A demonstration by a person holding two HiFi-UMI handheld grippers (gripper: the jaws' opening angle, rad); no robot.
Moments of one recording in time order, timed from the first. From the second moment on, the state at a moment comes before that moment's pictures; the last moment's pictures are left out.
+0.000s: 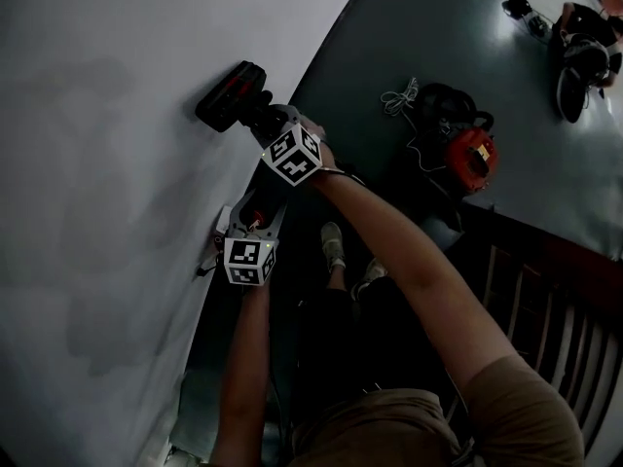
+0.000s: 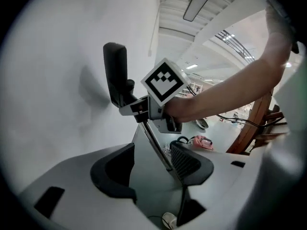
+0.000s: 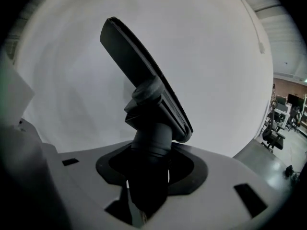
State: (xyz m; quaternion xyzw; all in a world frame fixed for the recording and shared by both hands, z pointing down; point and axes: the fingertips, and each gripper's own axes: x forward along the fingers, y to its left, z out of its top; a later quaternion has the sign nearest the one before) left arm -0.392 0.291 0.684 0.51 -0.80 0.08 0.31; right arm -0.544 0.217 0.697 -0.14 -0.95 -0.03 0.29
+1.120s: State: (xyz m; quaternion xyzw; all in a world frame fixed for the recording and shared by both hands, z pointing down) left arm -0.349 0.211 0.659 0.55 -0.78 0.03 0.28; right arm -0.290 0.048 0.618 0.00 -0.98 0.10 0.16
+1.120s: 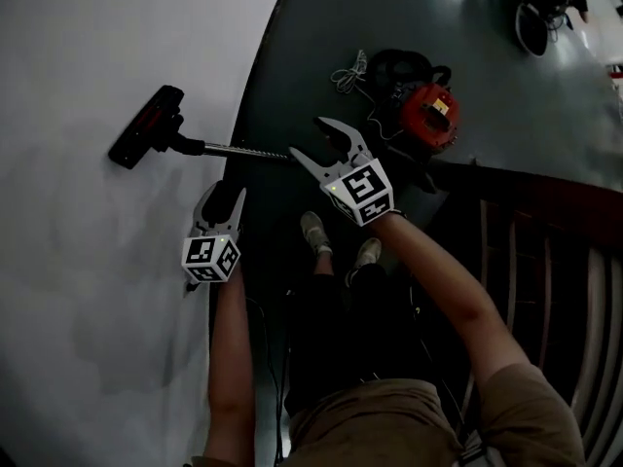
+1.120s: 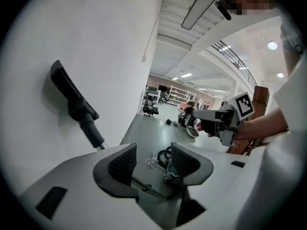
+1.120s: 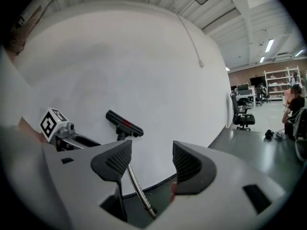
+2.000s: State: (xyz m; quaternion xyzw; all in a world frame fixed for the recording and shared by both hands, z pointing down) left arm -0.080 0.037 0.332 0.77 -0.63 0.04 0.12; right arm 0.187 -0.092 0.252 0.27 -0.96 0.11 0.01
